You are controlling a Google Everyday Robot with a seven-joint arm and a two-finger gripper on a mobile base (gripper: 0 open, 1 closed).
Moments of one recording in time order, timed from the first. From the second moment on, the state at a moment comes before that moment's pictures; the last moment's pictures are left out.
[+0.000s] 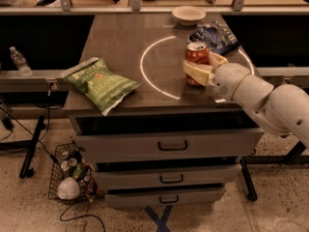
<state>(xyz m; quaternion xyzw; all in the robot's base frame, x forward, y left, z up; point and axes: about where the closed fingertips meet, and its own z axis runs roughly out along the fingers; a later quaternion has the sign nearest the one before) 0.647 -0.137 0.890 -0.27 0.64 0.23 0.69</state>
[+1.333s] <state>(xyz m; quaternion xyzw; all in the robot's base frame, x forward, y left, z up) 0.632 -0.185 0.916 -0.27 0.65 0.16 0.69</state>
